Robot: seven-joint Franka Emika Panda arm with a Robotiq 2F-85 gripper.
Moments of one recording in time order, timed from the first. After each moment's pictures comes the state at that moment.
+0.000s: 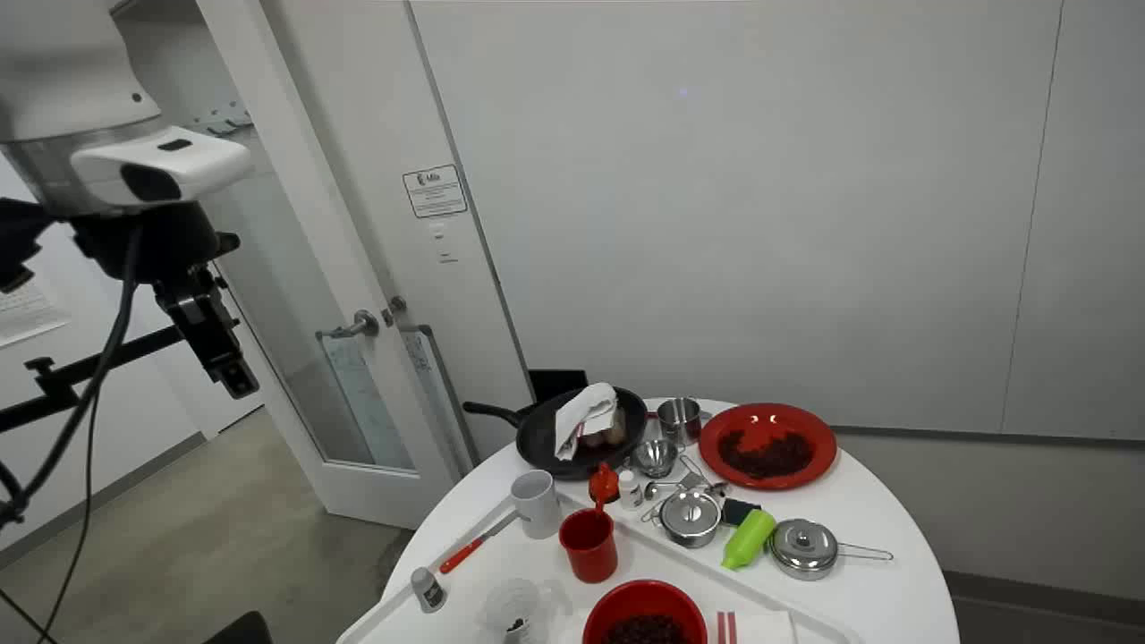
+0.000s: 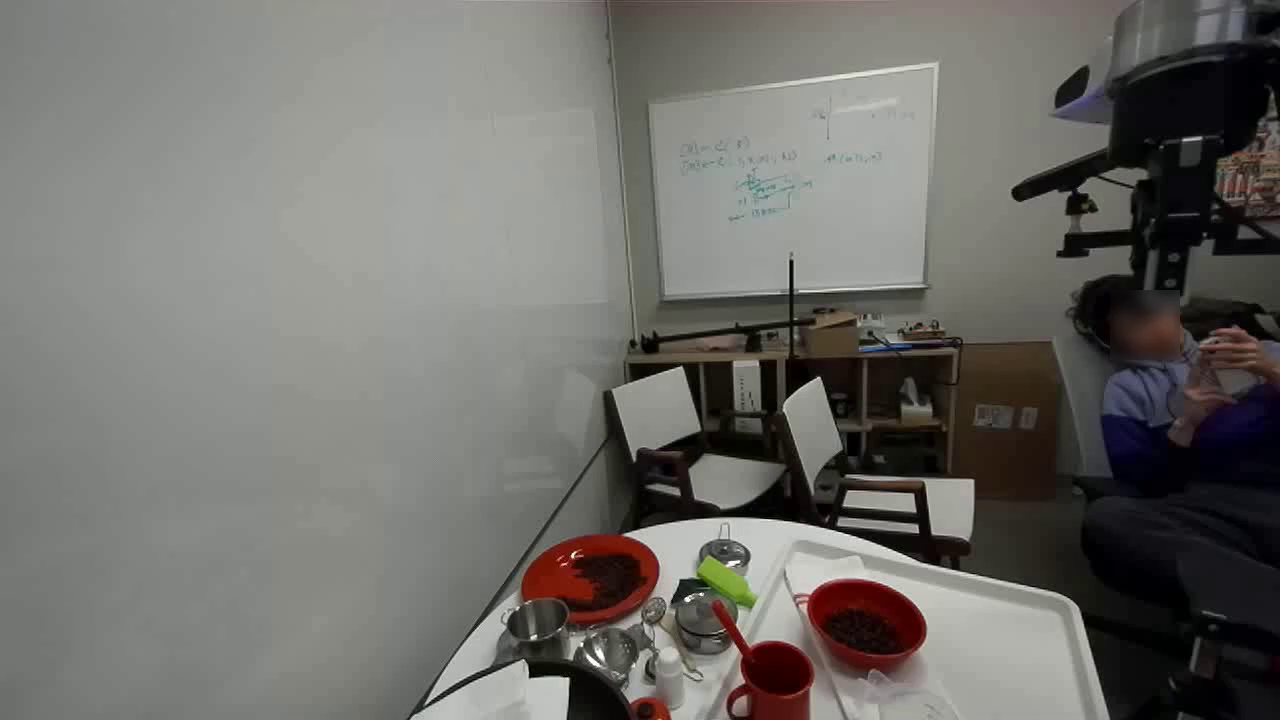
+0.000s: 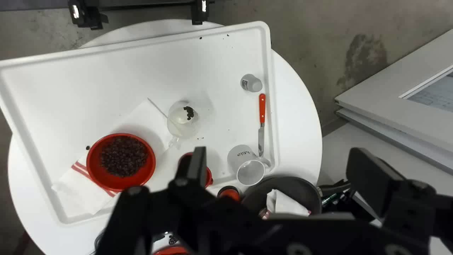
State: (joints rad) arm 0.04 -0.82 -0.04 -2.62 0.20 1.83 0.04
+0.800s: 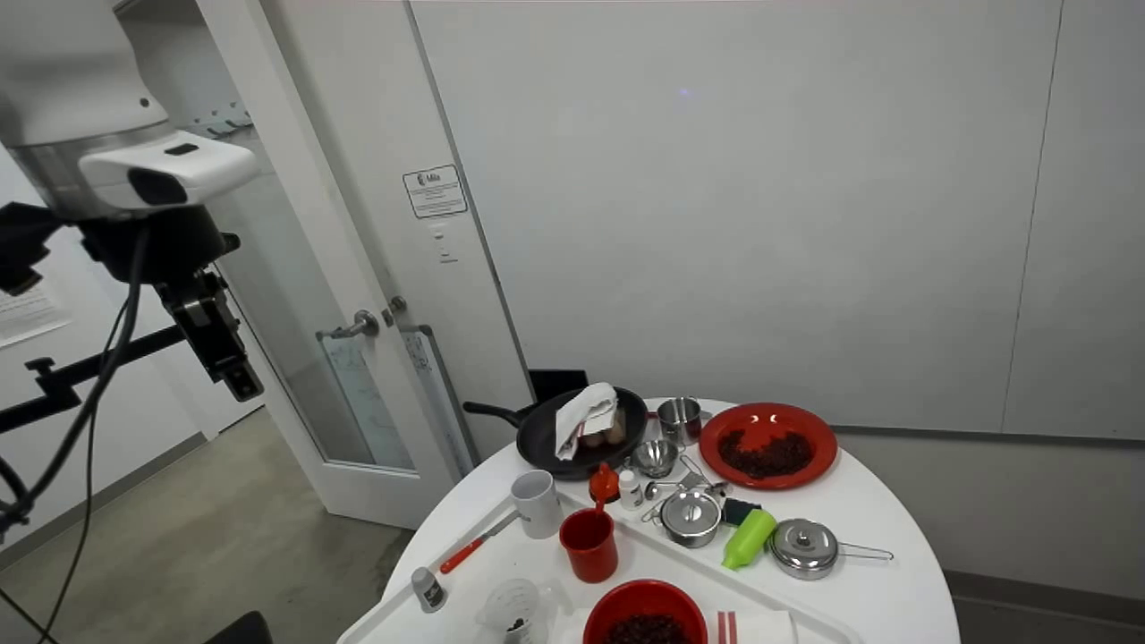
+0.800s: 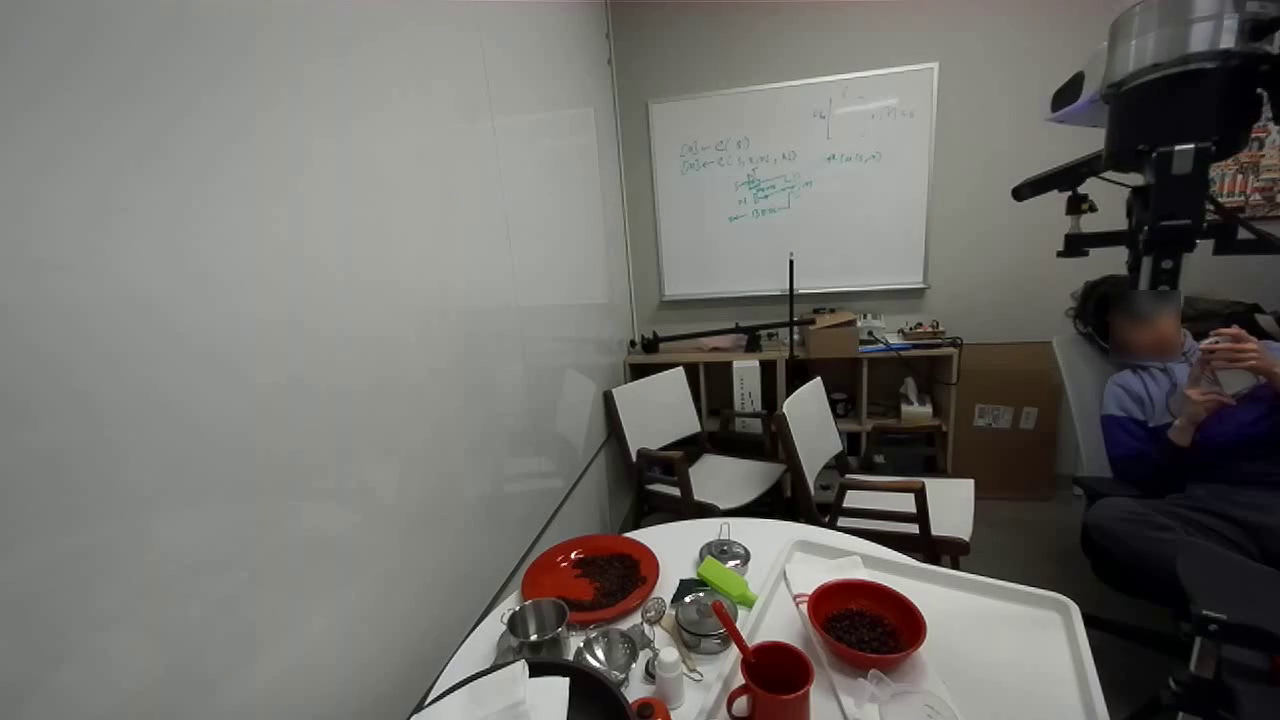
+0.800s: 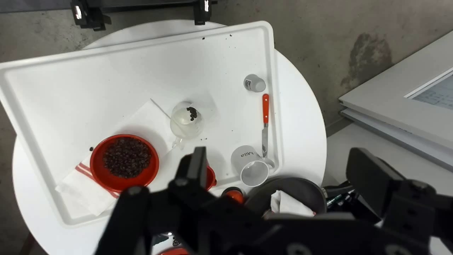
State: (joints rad) arm 0.02 -0.81 -0.03 -2.62 0.20 1.84 0.04
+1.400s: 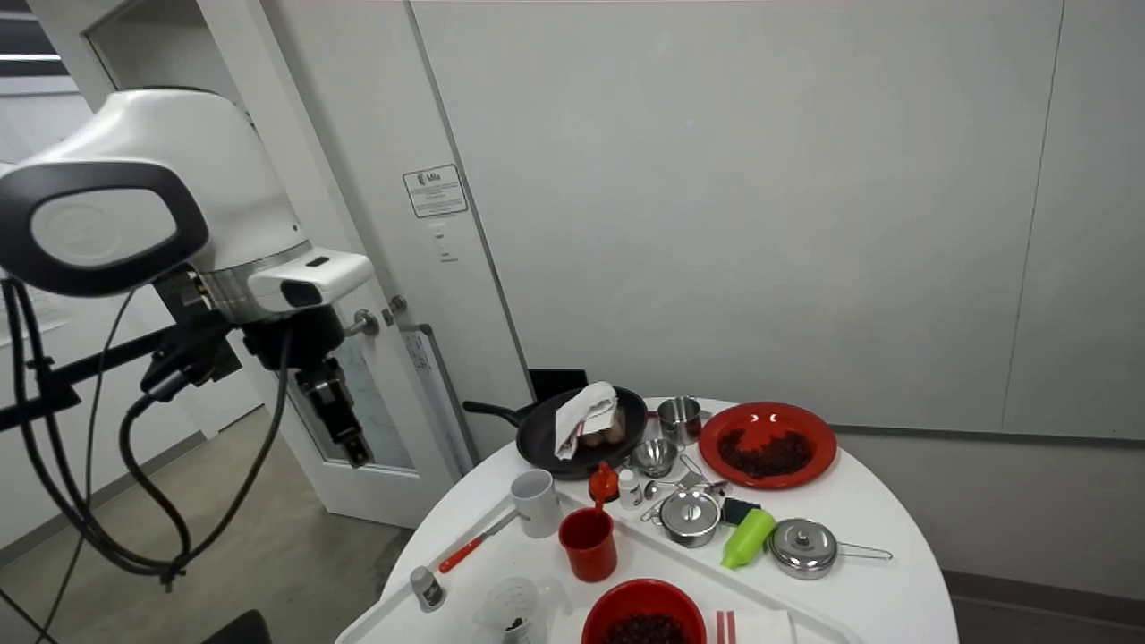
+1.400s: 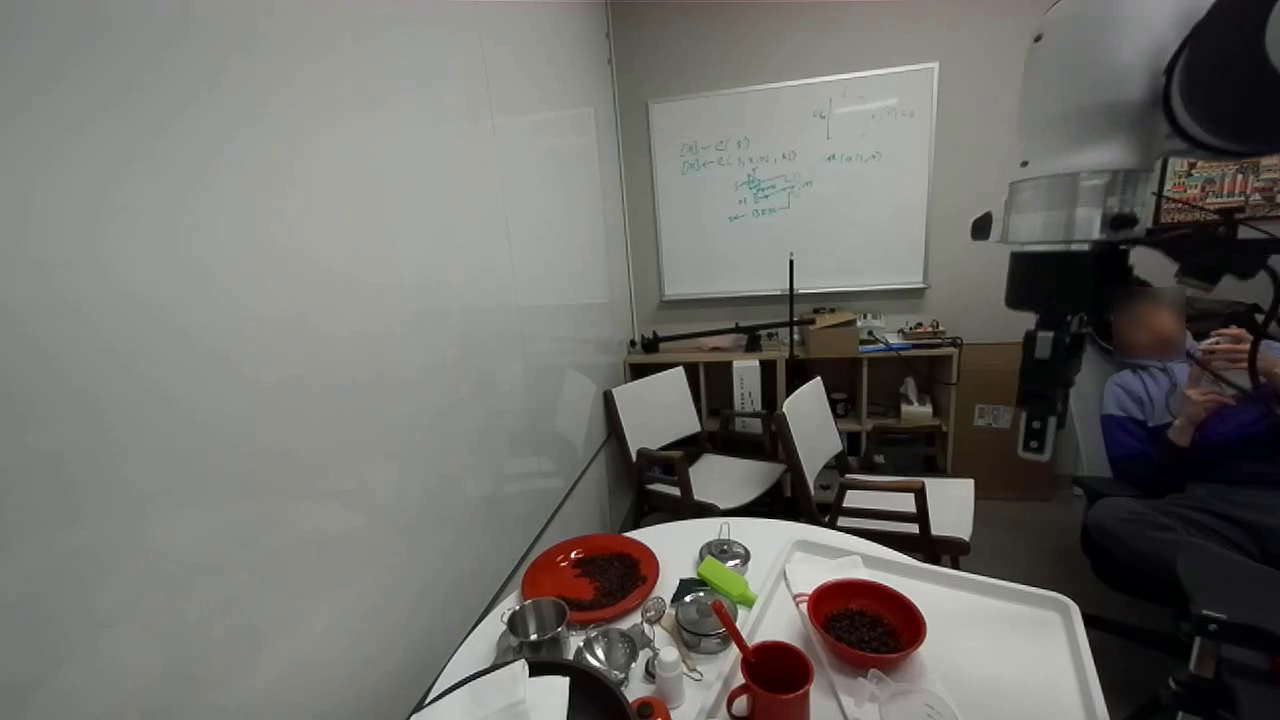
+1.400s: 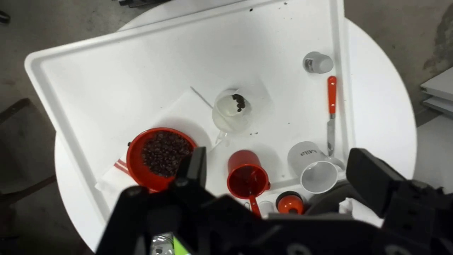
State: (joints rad) arm -0.02 -0.51 0.10 -2.70 0.09 2.22 0.17
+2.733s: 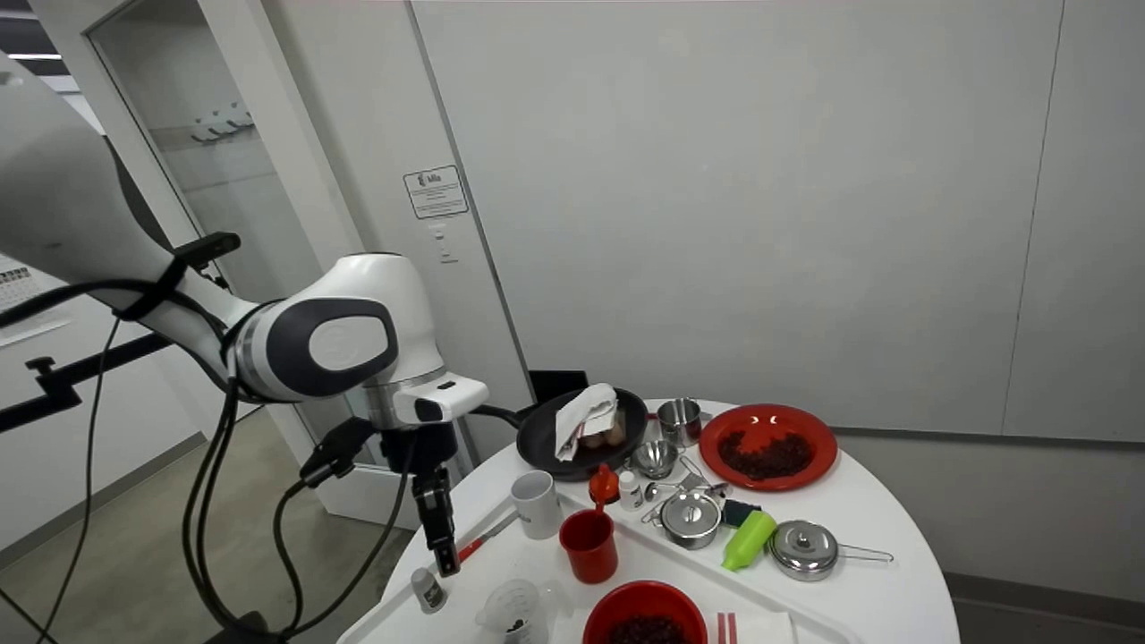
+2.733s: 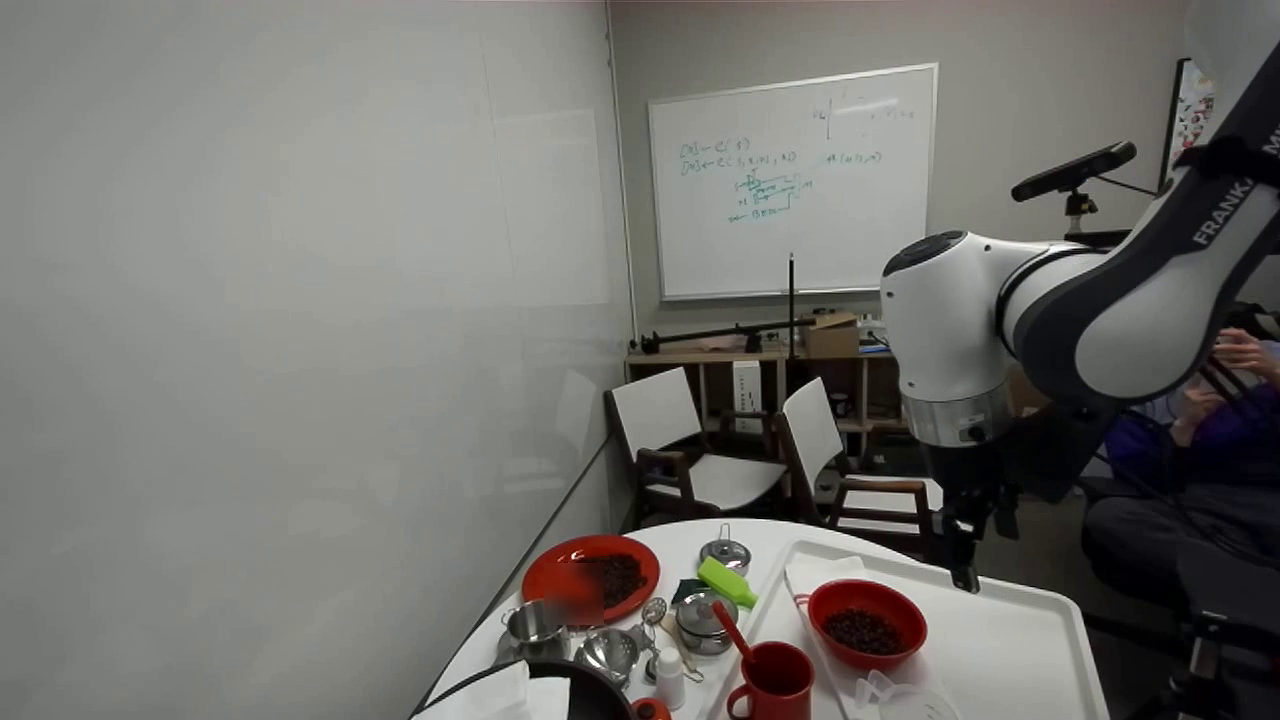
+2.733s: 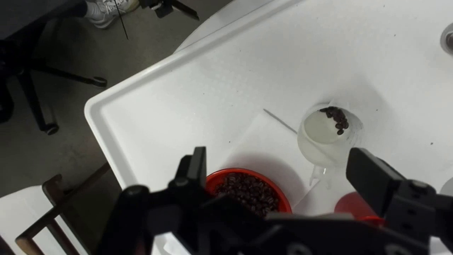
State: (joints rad) arm -0.02 0.07 0.05 -2.55 -0.30 2.41 0.66
